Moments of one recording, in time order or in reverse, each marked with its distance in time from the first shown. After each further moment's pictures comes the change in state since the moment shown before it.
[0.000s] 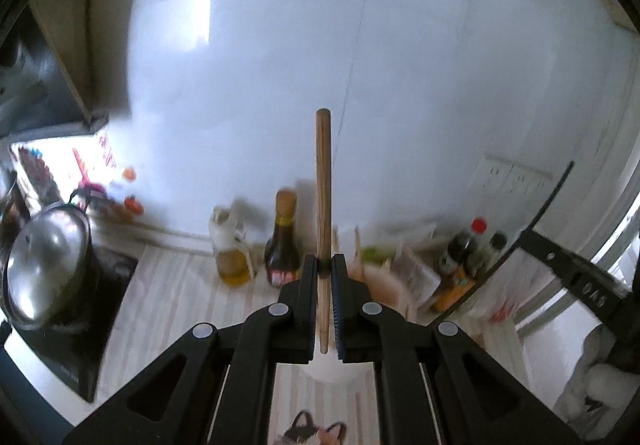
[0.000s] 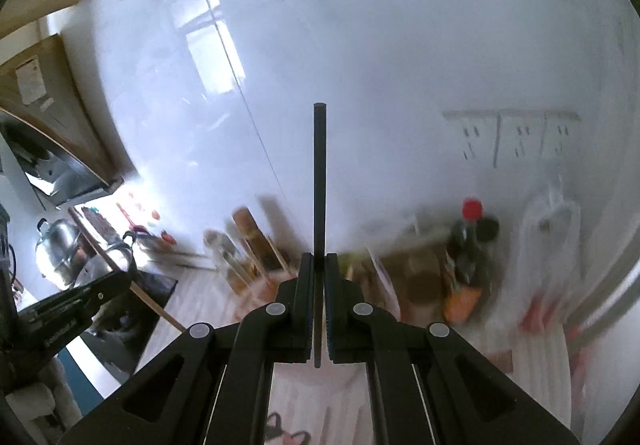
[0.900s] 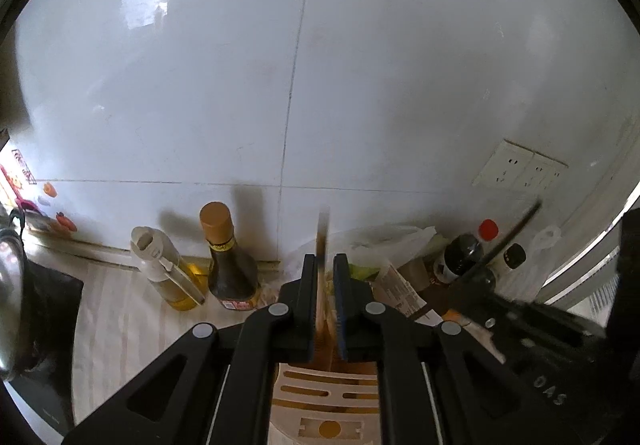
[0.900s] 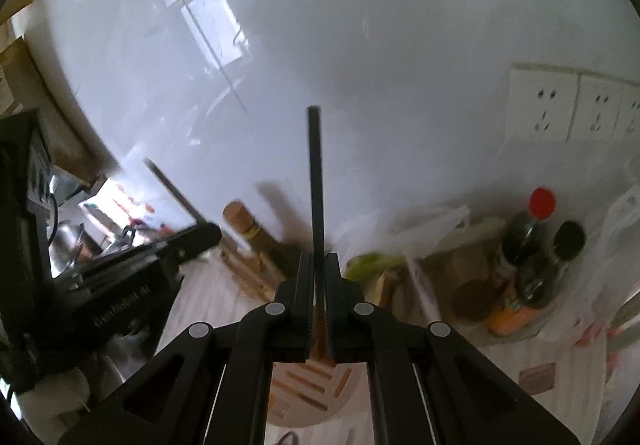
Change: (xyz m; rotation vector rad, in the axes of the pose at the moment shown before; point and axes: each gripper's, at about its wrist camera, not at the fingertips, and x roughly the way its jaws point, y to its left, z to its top) left arm 0.129 -0.026 0.035 0.036 0.157 -0.090; right arm 0.125 -0.006 0.017 0.074 0.183 0.091
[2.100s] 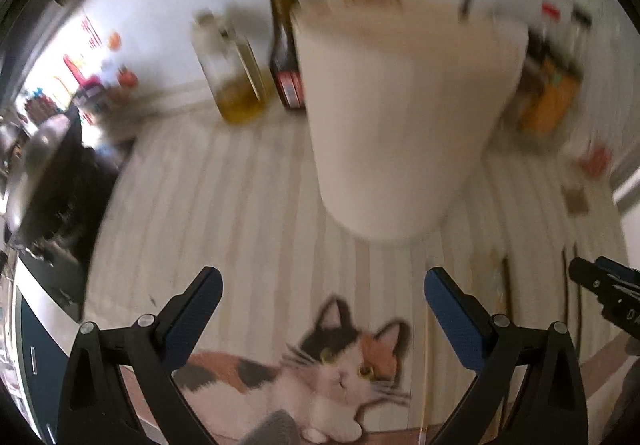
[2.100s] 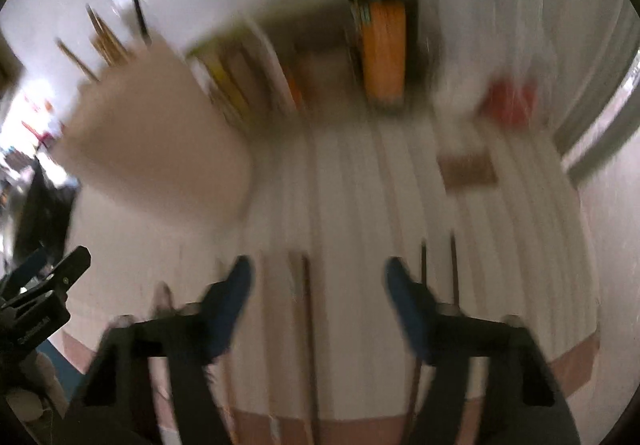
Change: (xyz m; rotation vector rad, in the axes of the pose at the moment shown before) left arm 0.036 -0.004 -0.239 0.044 0.256 0.319; right arm 0.001 -0.118 -0.233 0.143 0.302 -0.293
